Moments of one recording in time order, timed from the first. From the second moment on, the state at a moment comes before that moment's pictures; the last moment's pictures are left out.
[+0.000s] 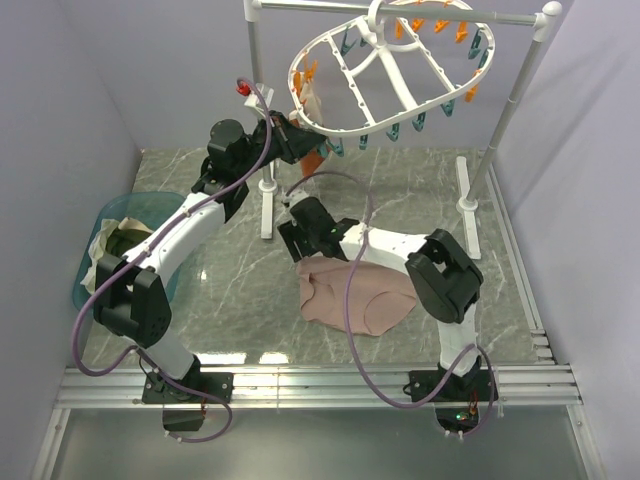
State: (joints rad) left arm -0.42 1.62 1.41 0.38 0.50 -0.61; right arm 0.81 1.94 1.36 -0.20 0.13 0.17
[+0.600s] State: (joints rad) left arm -0.40 1.62 1.41 0.38 0.50 -0.61; right arm 0.77 1.85 1.25 -0.30 0.11 0.13
